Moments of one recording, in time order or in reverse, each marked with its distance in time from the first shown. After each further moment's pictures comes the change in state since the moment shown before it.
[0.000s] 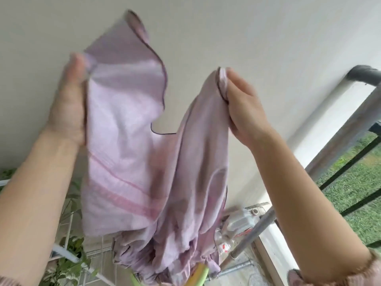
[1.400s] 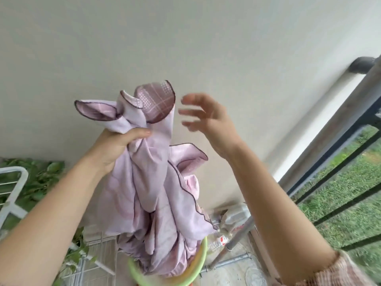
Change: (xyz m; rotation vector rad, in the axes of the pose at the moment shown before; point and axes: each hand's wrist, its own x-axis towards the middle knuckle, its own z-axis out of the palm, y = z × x) left_hand -0.037 -0.065 0.018 0.485 0.129 -0.138; right_hand -0.020 0.065 0.003 0.032 -0.159 0.156
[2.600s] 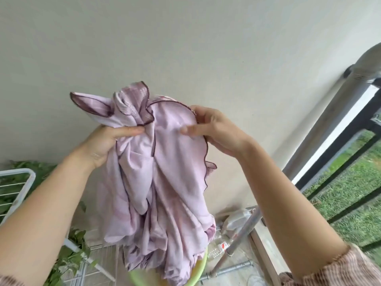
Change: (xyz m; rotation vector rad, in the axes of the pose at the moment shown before) left_hand 0.000 0.017 -0.015 -0.113 -0.213 -0.046; right_hand -0.012 -0.025 -0.024 -0.020 -0.322 0.098
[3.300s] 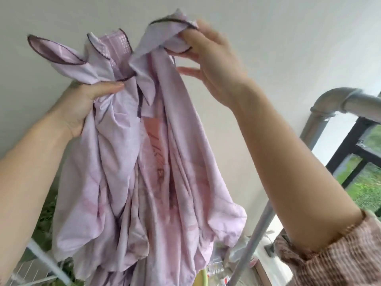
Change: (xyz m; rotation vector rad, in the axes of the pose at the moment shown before) left_hand 0.015 0.121 -0.001 0.078 0.208 0.265; right_hand 0.018 -0.169 0.017 -0.186 0.241 -0.411
